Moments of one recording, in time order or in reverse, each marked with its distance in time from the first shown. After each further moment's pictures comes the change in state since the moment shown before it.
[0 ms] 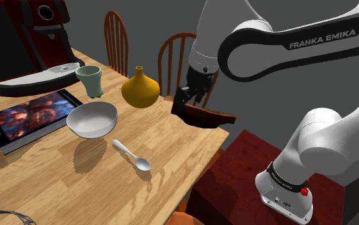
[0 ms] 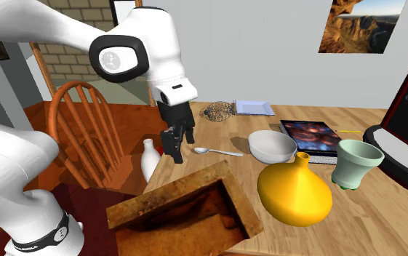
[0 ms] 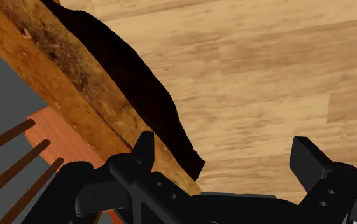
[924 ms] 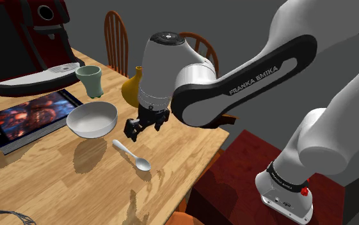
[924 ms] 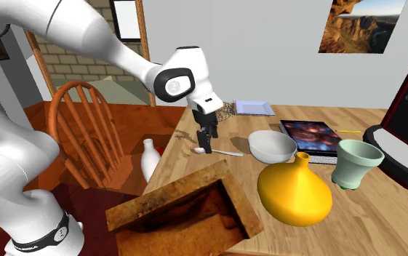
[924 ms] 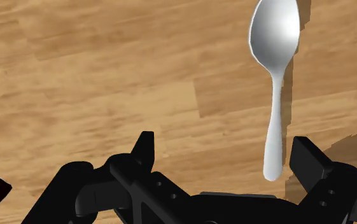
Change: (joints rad) arm -0.020 0.453 0.267 0.198 -0.160 0.313 0.395
